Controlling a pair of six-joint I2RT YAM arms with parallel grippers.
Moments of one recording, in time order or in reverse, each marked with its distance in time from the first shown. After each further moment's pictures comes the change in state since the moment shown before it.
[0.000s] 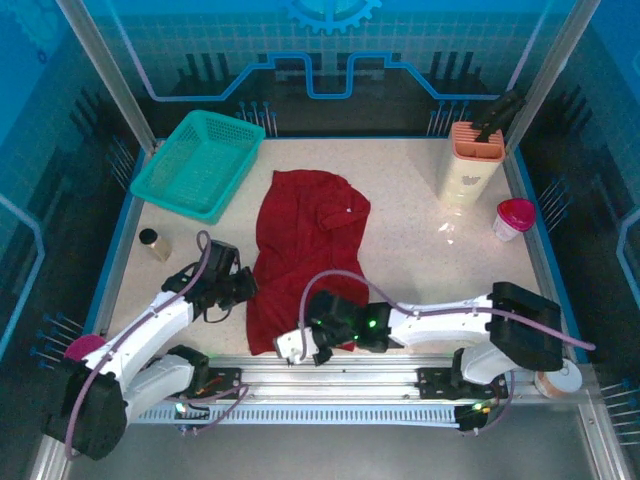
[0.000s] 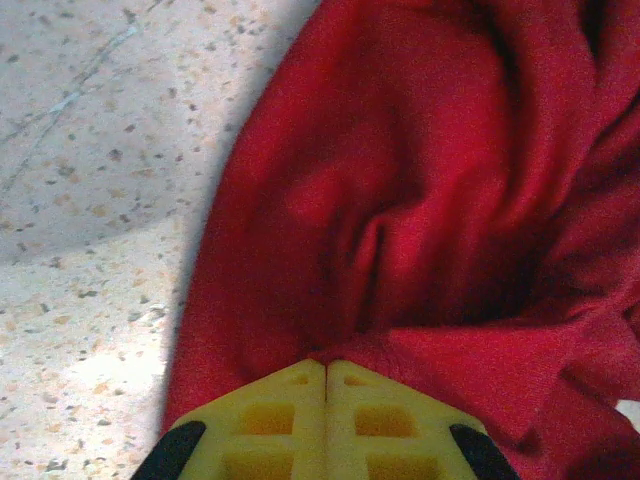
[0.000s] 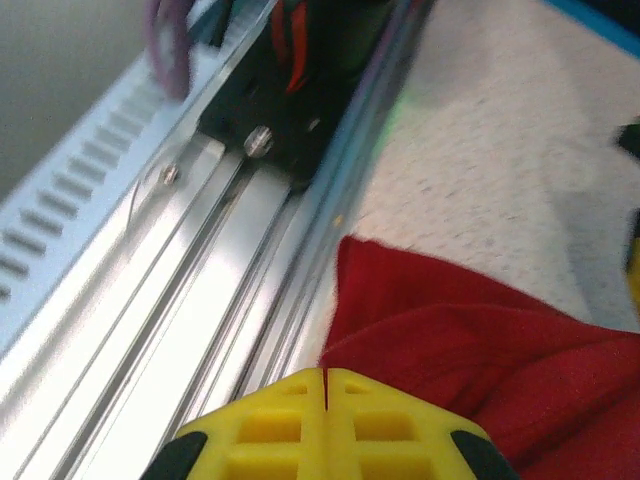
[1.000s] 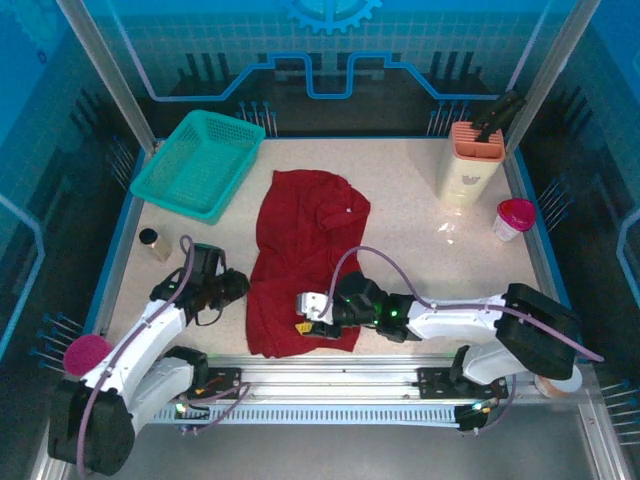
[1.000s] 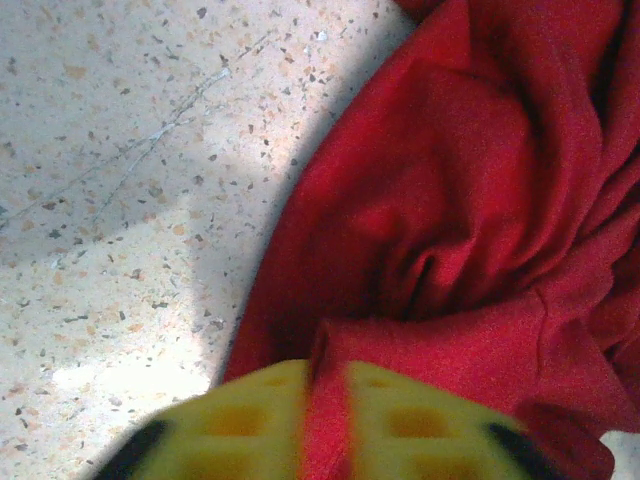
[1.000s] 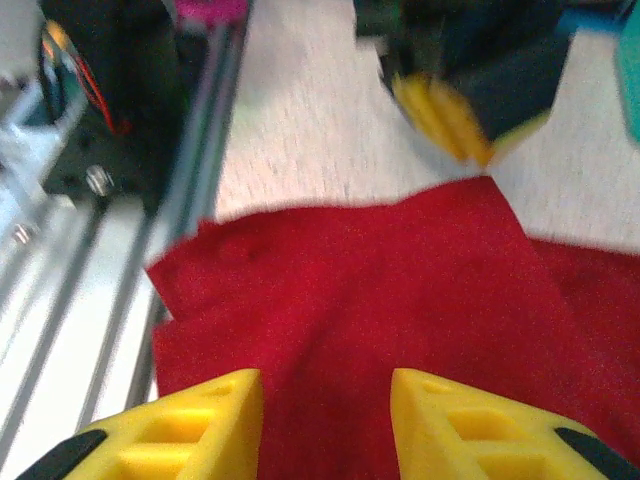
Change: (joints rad) left arm 0.129 -0.075 -0.037 -0.011 0.053 0.021; right arm -0.216 -0.089 -0.191 0.274 -0.038 0.325
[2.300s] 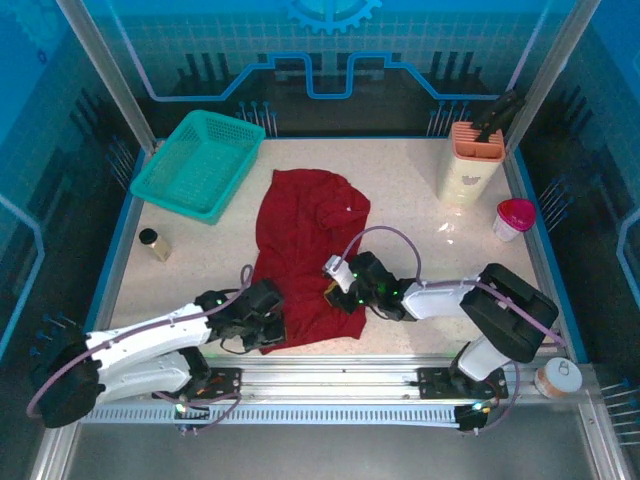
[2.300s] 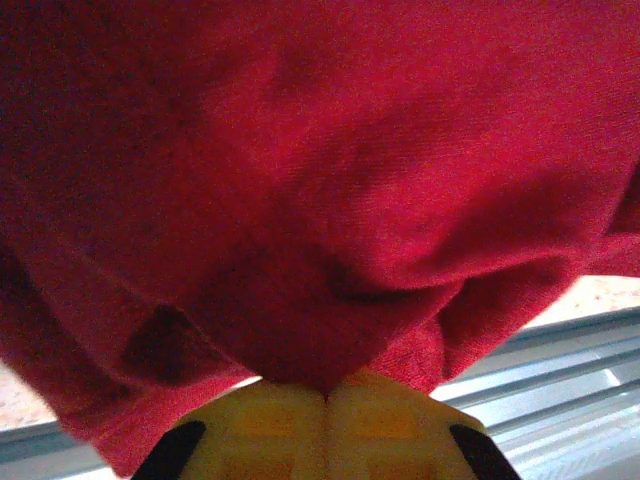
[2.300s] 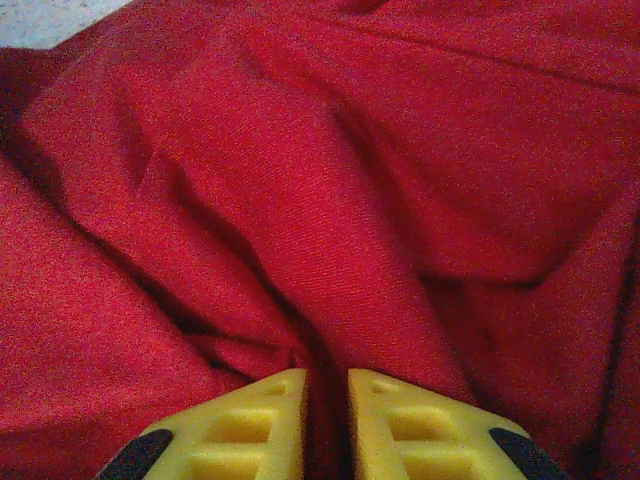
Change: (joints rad) left arm -0.691 0.089 0.023 -0.103 -0.034 -0.369; right arm -0.257 0.145 -0.013 -0.026 0.111 0.360
